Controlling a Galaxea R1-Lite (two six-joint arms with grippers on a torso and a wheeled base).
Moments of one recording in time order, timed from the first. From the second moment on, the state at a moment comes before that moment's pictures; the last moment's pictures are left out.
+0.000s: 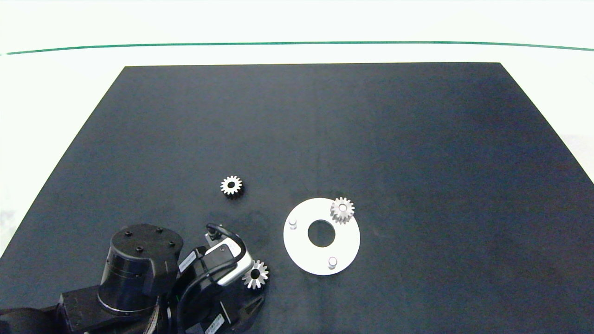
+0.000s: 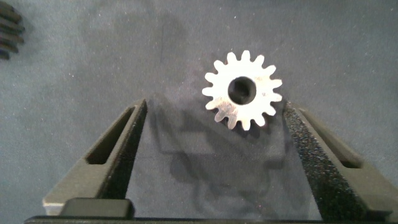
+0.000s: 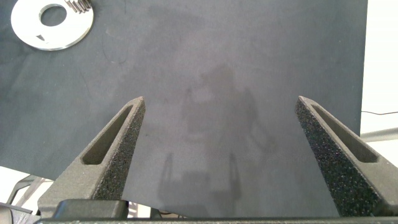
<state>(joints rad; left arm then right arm) -0.69 1.56 -0.39 -0.63 0.07 0.45 0.38 0.35 -0.66 0.47 -0.22 -0.16</state>
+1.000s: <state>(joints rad) -0.71 1.55 -0.39 -0.63 0.07 0.45 0.38 0.36 -0.67 0.47 -0.22 -0.16</state>
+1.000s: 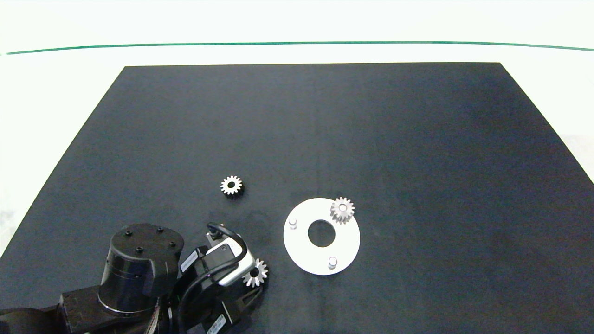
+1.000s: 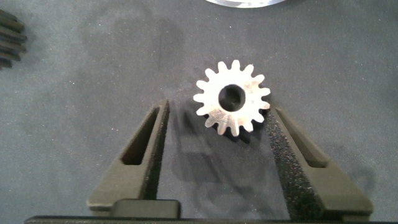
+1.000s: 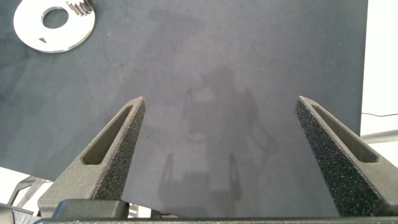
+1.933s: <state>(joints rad) -0.75 1.56 -0.39 -0.63 0.07 0.41 0.38 0.37 -0.67 0.47 -0.22 -0.16</state>
